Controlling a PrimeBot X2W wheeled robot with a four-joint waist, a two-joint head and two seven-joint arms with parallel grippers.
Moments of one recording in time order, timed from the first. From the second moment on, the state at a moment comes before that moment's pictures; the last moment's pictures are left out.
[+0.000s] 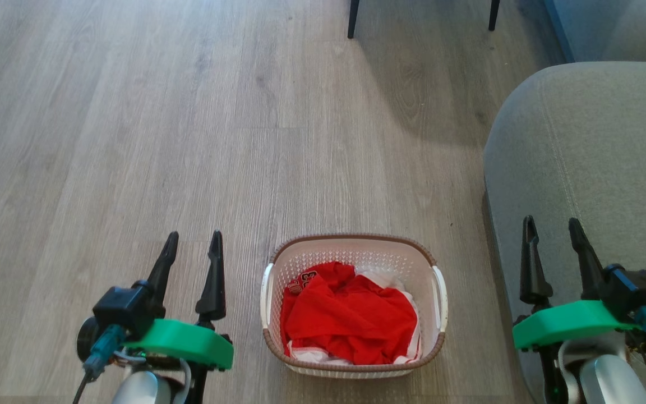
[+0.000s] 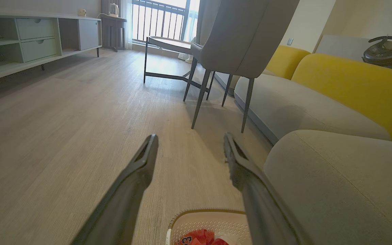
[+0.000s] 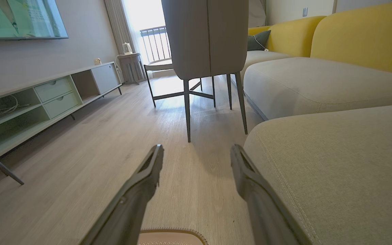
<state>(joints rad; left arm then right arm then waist) 0.00 0.05 -0.22 0.11 -0.30 -0.03 -0.26 -0.01 -0.05 0.03 0.08 0.26 0.12 -0.26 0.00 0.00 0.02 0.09</state>
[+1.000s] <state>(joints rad) 0.00 0.05 -0.22 0.10 -0.29 -0.03 -0.26 -0.01 -0.05 0.04 0.08 0.26 0.12 -0.26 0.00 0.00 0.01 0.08</state>
